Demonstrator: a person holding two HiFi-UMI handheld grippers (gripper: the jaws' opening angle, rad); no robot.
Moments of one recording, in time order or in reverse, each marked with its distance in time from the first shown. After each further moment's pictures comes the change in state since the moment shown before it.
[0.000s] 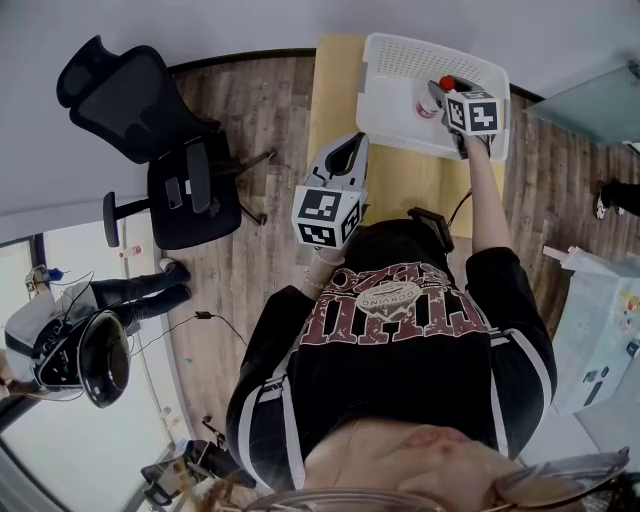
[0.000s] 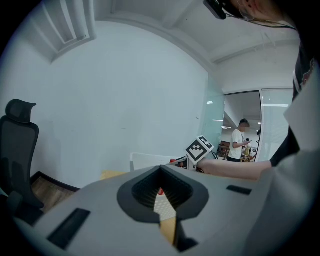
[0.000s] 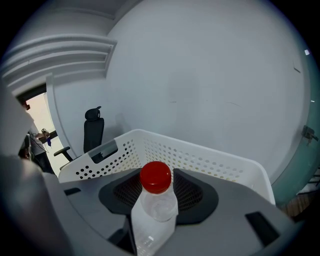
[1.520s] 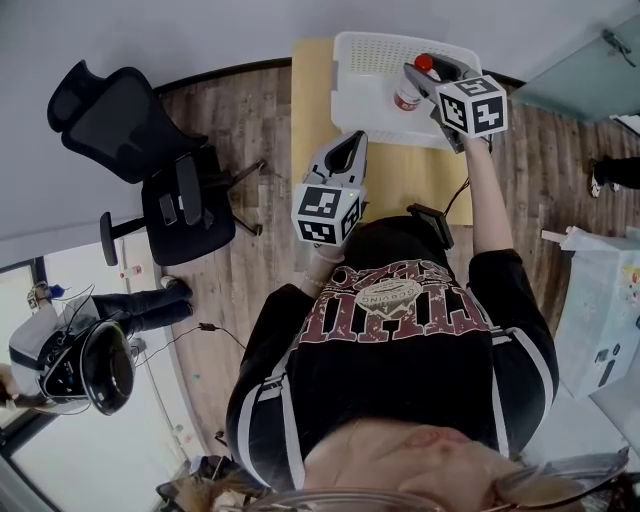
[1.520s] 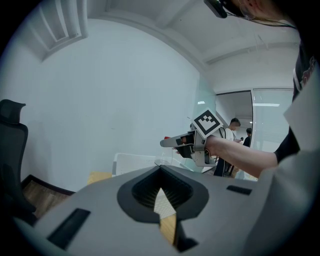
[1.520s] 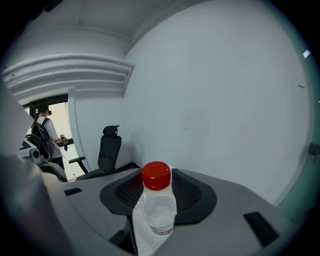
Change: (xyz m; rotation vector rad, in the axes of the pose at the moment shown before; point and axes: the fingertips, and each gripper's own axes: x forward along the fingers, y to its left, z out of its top) left arm 0.012 -0.067 0.000 0.037 0.006 -0.079; right arm -0.113 0.033 0.071 -0.077 -0.203 0.118
